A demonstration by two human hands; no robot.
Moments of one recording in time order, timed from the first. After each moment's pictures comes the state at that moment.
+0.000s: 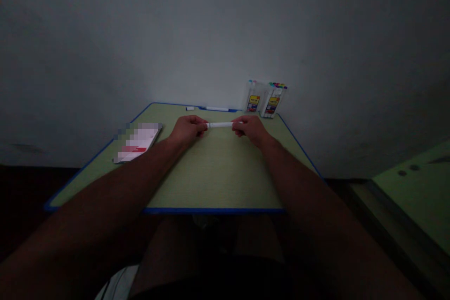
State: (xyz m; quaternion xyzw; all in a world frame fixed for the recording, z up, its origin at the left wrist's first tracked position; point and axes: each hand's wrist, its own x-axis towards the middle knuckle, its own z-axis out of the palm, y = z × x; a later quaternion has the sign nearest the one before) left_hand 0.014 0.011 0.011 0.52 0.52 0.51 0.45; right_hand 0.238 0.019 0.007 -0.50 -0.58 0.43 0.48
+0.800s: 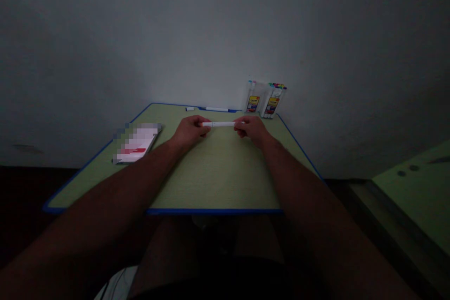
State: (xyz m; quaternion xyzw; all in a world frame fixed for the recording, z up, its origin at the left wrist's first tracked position) left_hand 0.011 0.013 0.001 0.61 0.48 0.49 0.40; right_hand 0.242 0.018 0.009 -0.50 -0.56 0.44 0.48
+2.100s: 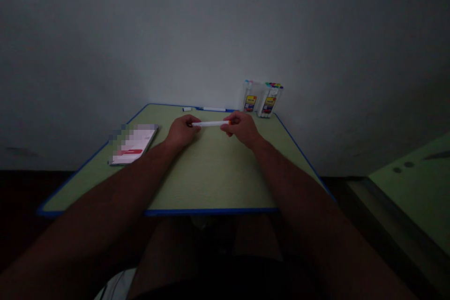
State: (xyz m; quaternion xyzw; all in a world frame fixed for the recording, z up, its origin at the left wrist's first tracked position) left_hand -0.004 0.025 -0.006 0.64 0.56 0.46 0.25; right_hand 0.218 0.008 0.010 -0.41 -0.65 0.38 0.52
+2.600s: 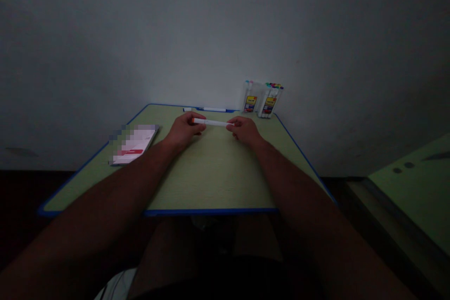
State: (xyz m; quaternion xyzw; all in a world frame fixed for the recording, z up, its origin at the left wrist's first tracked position) left_hand 0.008 0.011 0.006 0.59 0.44 0.53 0.42; right_hand 0.232 0.019 -0.002 -0.55 -0.65 0.29 0.44
